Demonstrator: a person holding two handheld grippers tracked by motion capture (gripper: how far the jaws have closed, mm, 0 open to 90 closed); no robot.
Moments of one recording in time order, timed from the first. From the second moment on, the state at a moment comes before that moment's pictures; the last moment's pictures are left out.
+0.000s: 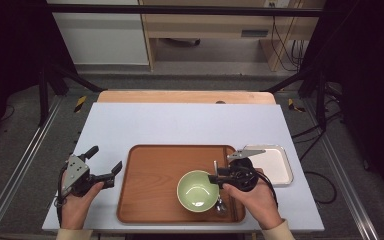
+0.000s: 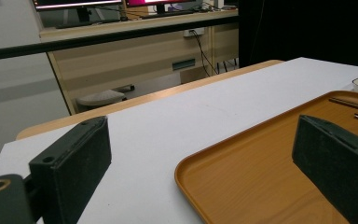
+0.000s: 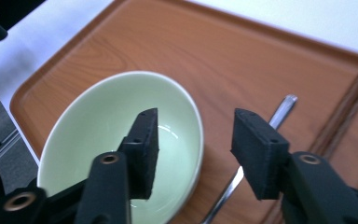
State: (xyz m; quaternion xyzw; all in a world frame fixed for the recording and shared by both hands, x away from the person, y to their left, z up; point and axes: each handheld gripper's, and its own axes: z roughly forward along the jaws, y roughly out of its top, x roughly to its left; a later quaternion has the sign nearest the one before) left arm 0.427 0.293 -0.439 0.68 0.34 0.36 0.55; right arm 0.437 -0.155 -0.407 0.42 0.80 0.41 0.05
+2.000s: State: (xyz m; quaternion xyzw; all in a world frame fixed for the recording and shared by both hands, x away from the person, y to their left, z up) left arm 0.426 0.308 -0.440 0.66 0.36 0.36 0.55; right arm 0.428 -0.310 -0.409 0.55 0.68 0.41 0.25
